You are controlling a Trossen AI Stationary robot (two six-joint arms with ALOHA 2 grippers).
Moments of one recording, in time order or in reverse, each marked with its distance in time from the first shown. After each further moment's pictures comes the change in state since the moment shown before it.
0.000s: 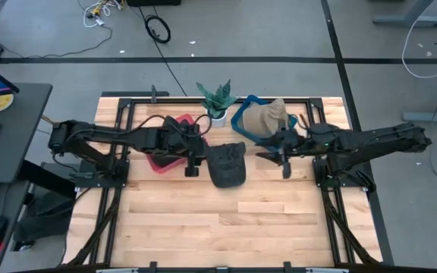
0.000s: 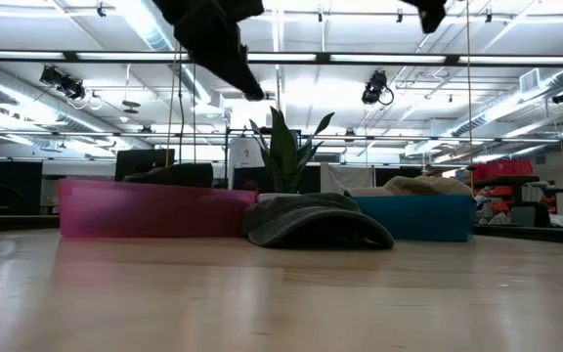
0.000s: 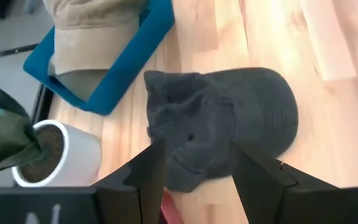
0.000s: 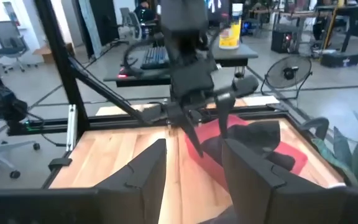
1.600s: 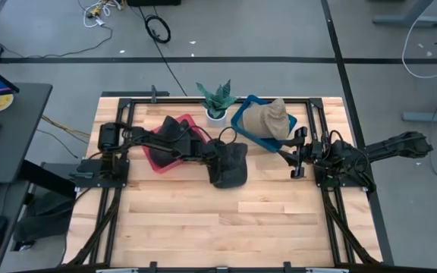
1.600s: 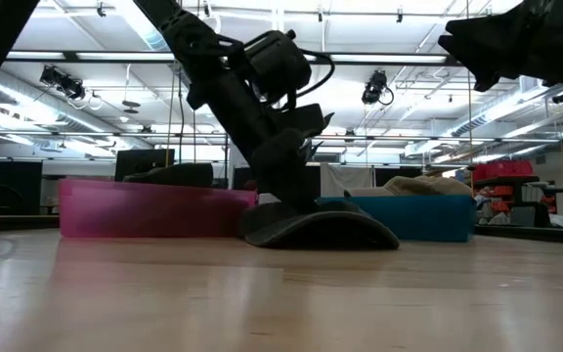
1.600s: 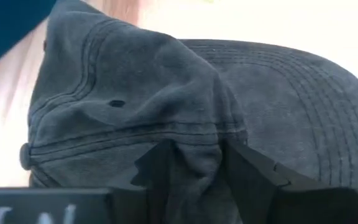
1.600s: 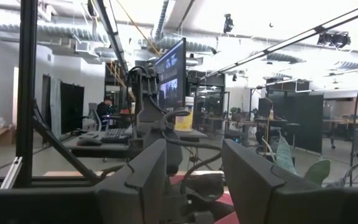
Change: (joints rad) left arm 0.060 0.500 0.005 0.397 0.188 -0.176; right arm 0.004 -0.331 -0.752 0.913 0.154 -0.234
